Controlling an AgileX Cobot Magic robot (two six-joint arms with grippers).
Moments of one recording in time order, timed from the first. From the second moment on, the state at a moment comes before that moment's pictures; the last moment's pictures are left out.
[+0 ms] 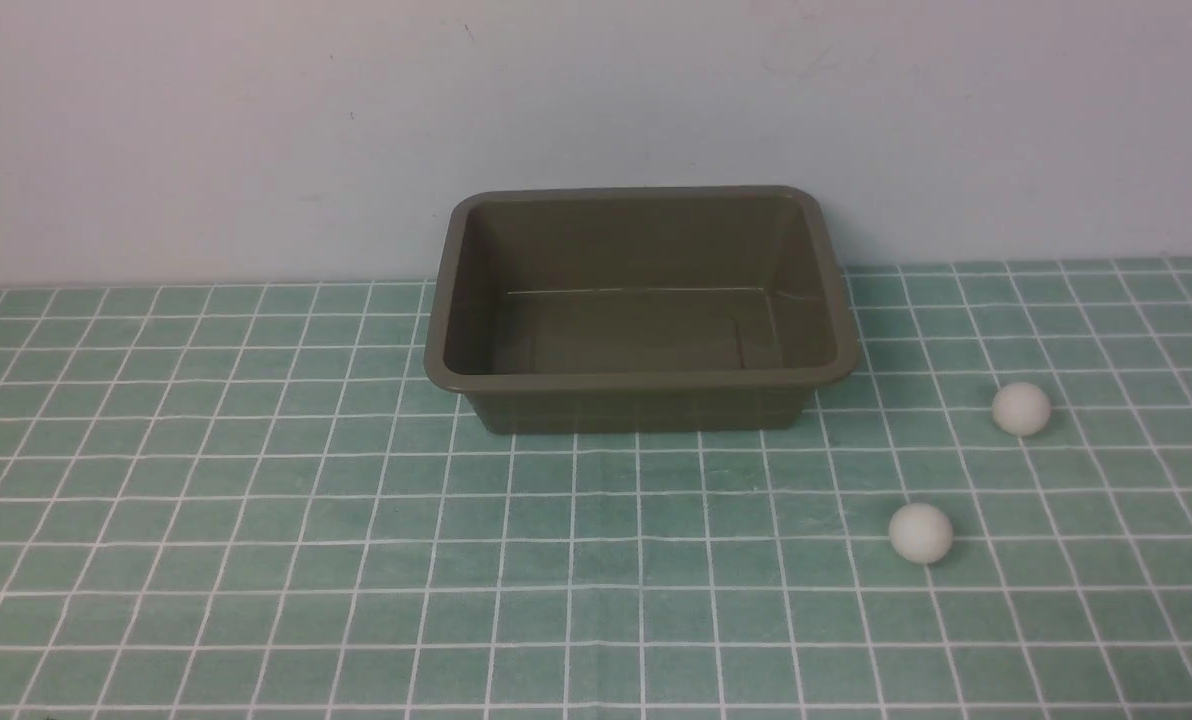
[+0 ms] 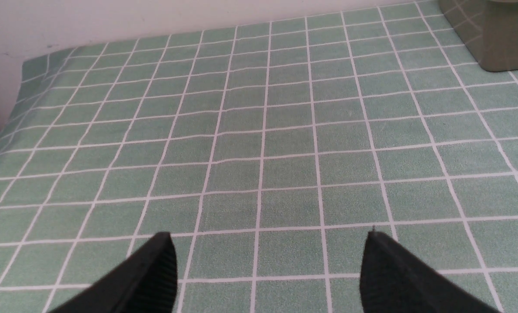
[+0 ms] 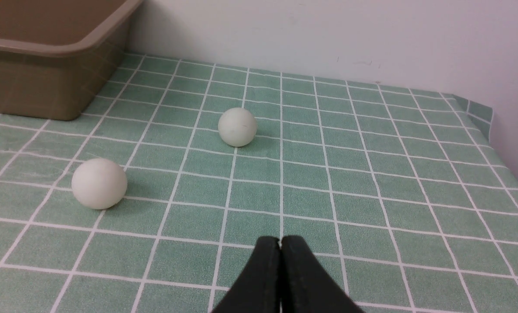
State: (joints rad) right arm -0.01 0.02 0.02 -0.16 0.38 0.01; left arm 0.09 -0.01 0.02 -0.04 0.40 0.12
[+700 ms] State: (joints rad) right arm -0.01 0.02 0.02 -0.33 0.38 0.01; left arm 0.09 -0.01 0.02 -0.04 0.40 0.12
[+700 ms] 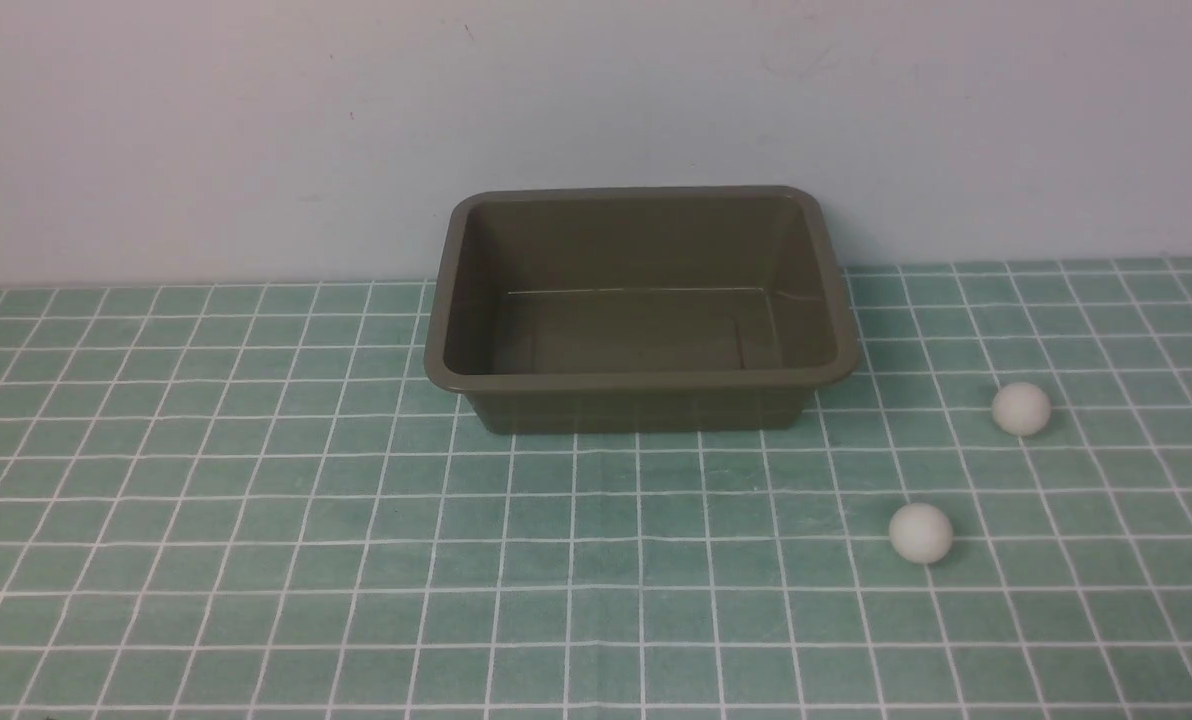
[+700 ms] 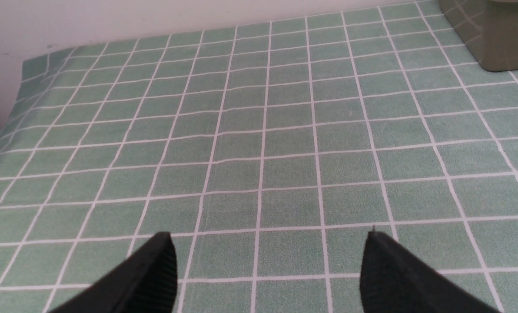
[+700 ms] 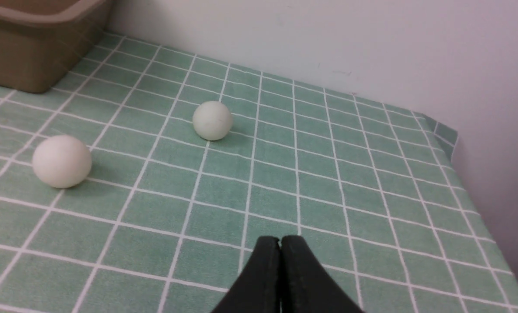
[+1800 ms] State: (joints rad) right arm -0.01 0.02 0.03 -0.47 -0.89 0.02; left arm 0.09 -0.01 0.02 -0.04 0.40 0.12
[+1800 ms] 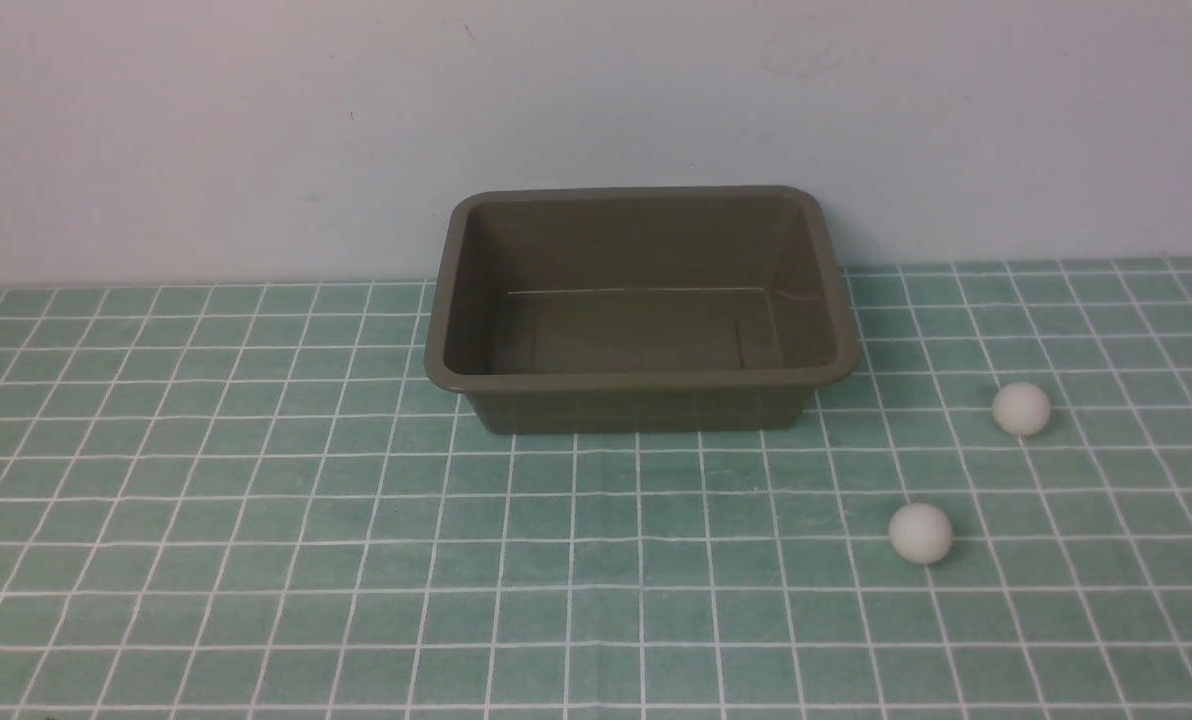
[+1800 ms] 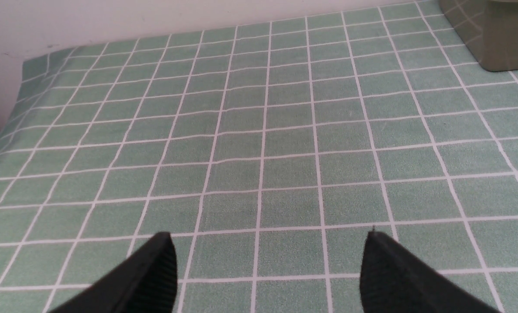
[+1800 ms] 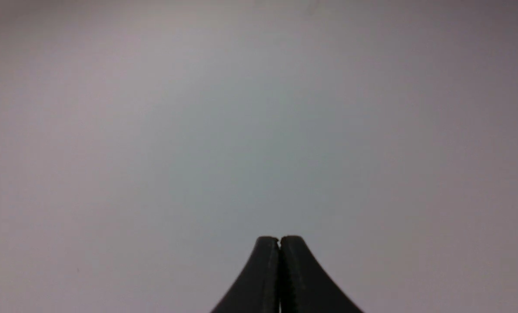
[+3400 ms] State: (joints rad) right arm 0.07 0.81 -0.59 0.41 0.57 -0.21; left arm 0.09 -0.01 0.02 -0.04 0.40 0.12
